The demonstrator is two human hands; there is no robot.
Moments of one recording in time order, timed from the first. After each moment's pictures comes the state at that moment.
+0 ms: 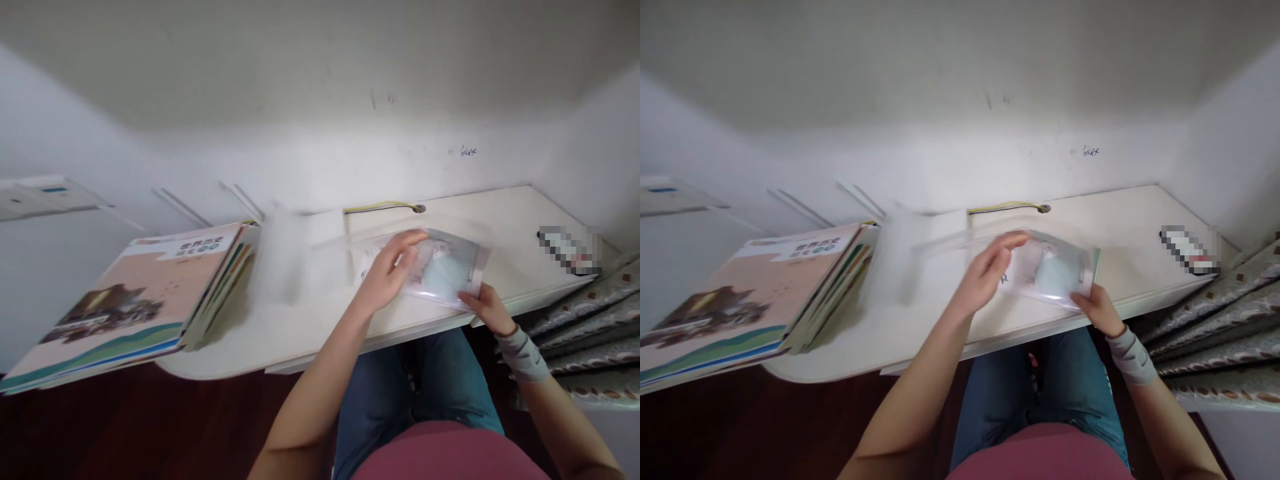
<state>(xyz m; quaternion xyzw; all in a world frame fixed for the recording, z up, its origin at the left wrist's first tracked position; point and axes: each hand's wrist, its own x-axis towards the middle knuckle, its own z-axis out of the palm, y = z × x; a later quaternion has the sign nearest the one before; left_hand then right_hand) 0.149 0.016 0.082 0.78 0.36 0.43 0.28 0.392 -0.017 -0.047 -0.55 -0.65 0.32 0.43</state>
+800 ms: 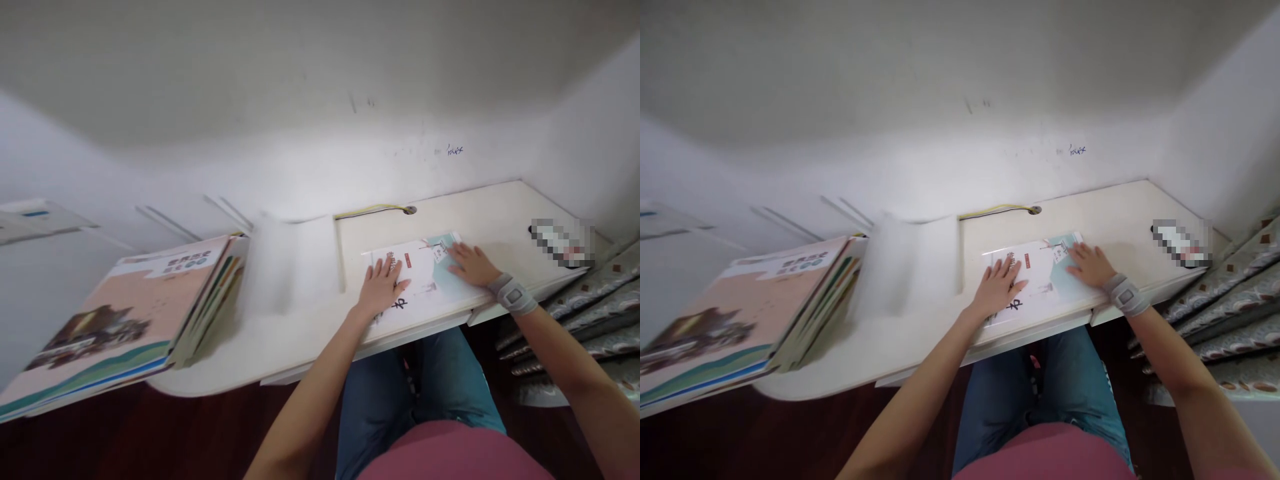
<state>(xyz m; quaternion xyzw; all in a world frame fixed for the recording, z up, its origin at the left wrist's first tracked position) 0.142 0.067 -0.043 0.83 0.55 0.01 0.08 0.433 0.073 -0.052 -0.57 -0.82 0.00 0.03</state>
